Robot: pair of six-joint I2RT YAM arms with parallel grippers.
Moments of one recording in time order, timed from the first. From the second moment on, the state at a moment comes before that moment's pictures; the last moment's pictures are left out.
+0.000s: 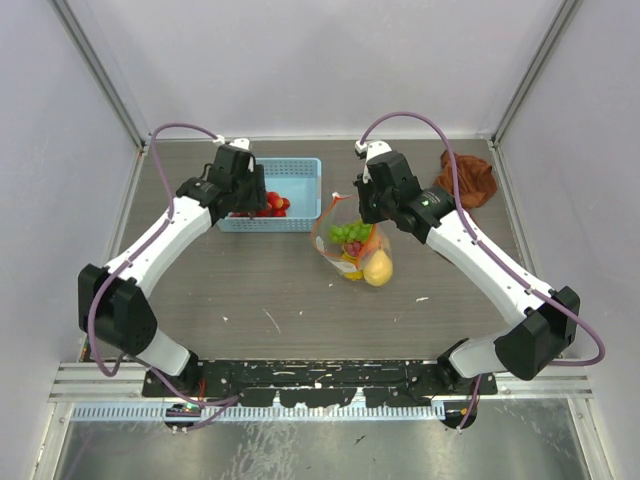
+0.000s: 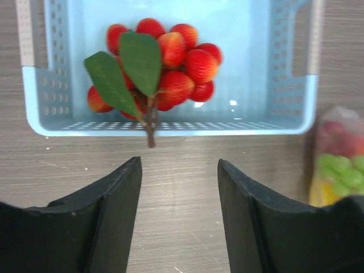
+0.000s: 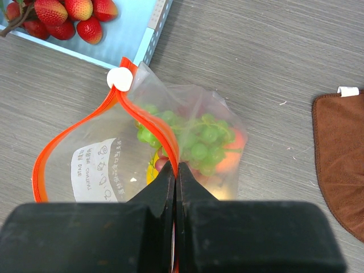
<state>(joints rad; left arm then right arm) -0.44 1.52 1.36 -0.59 -0.18 -0.40 0.59 1.39 1.37 -0.67 0.15 0.22</state>
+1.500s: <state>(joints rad) -0.32 1.78 1.49 -0.69 -0.06 -0.38 0.59 1.40 1.36 -0.66 0.15 0.22</state>
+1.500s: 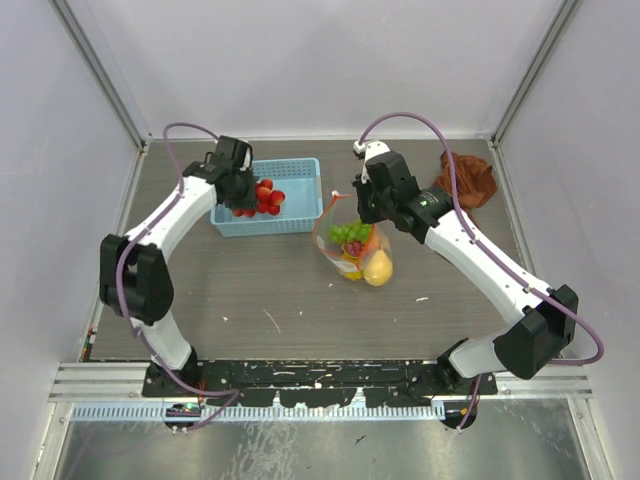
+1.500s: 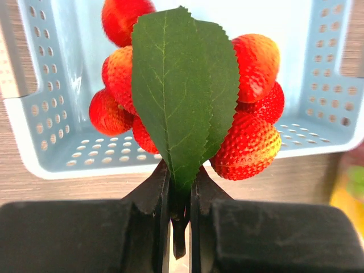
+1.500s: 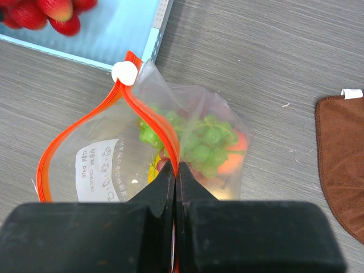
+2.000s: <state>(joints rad) -0.38 1.42 1.45 -0.77 0.03 -0.31 0.59 1.40 1.36 -0.66 0.15 0.22</state>
